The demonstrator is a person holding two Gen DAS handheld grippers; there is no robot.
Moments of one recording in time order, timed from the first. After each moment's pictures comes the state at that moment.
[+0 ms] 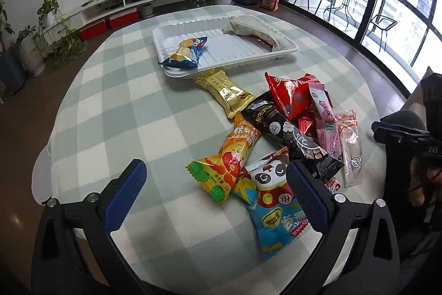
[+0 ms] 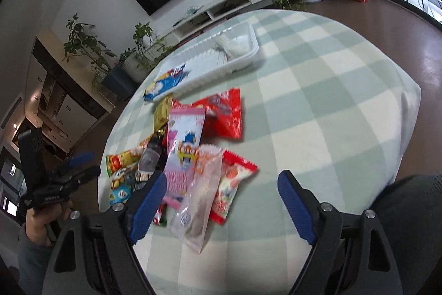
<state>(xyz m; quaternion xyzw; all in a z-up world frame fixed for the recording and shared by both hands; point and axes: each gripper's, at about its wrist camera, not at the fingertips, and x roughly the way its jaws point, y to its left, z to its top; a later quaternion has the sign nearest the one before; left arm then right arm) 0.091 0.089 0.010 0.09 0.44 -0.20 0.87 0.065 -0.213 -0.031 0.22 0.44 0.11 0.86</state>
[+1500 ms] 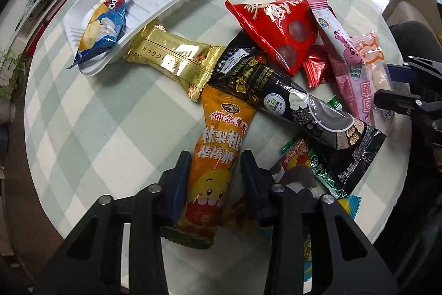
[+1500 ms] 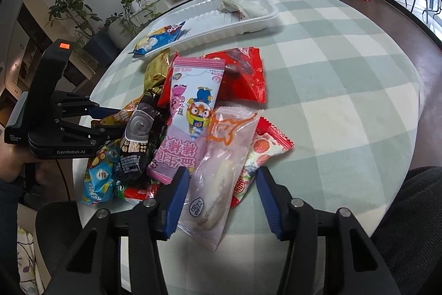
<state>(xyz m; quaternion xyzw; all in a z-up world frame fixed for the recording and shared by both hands) 0.176 0.019 -0.054 0.27 0.57 -0.28 0.73 0.079 -0.166 -0.047 0.14 0.50 0.09 0.85</state>
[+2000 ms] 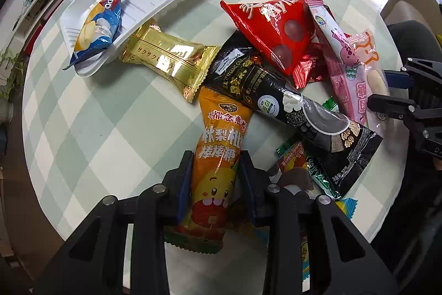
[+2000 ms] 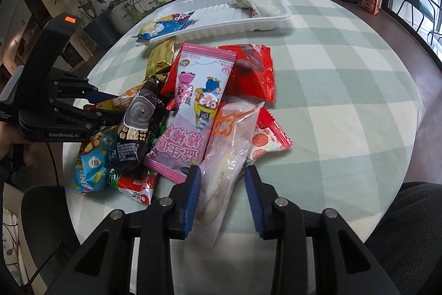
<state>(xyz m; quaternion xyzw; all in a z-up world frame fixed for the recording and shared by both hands) 0.168 0.010 -0.054 0.27 0.57 -0.28 0.72 0.082 -0.154 -0.047 0.09 0.51 0.10 0.85</state>
